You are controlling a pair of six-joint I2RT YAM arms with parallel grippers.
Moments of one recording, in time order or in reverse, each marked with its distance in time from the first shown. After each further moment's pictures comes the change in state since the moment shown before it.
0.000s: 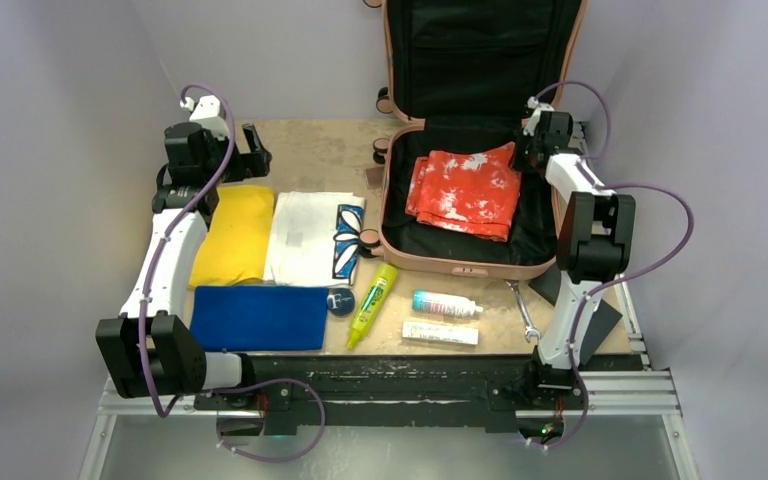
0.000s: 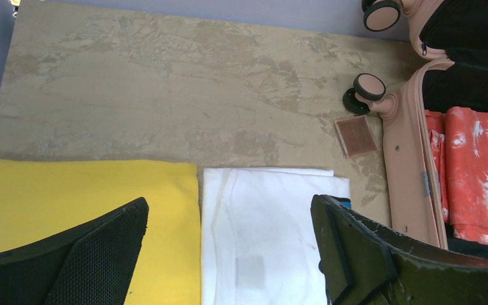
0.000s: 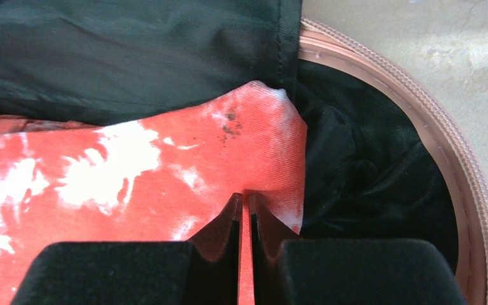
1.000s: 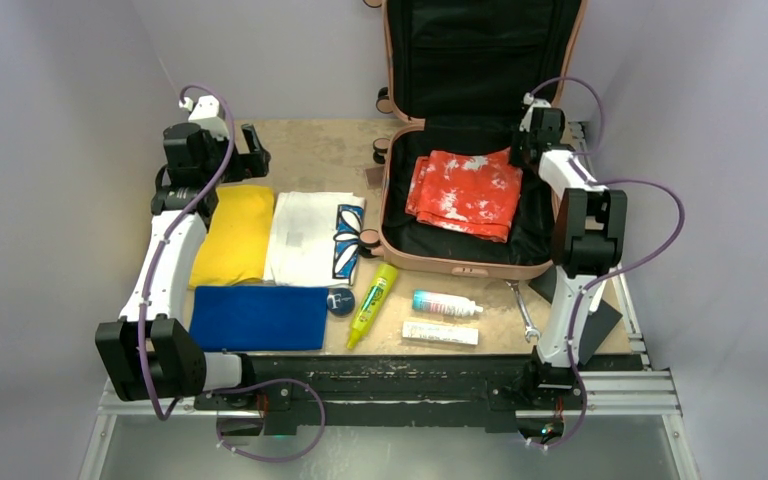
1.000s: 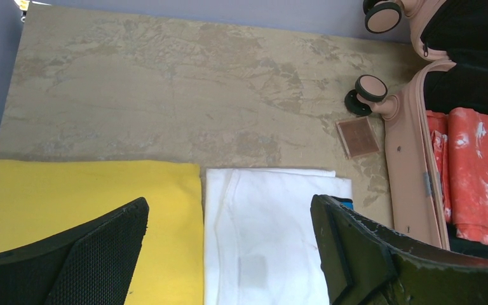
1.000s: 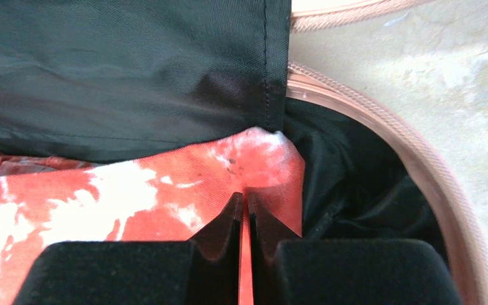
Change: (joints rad) left arm 0.000 -0.011 -0.003 -0.002 -0.010 0.008; right arm 0.025 0.071 0.072 0.022 0.093 0.018
